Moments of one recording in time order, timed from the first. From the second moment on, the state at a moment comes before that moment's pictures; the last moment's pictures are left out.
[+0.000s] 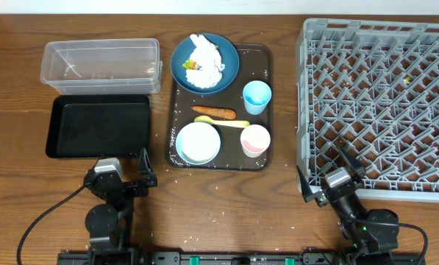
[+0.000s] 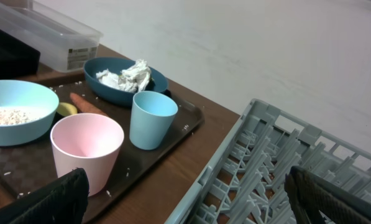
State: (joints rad) left arm 0.06 0.01 0.05 -0.19 0.00 -0.16; right arm 0.15 0.01 0.01 -0.04 -0.30 -0.31
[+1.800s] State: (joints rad) left arm 0.06 0.62 0.60 -0.33 0.13 -0.17; right arm 0.15 0.57 0.54 -0.04 -0.39 -0.21
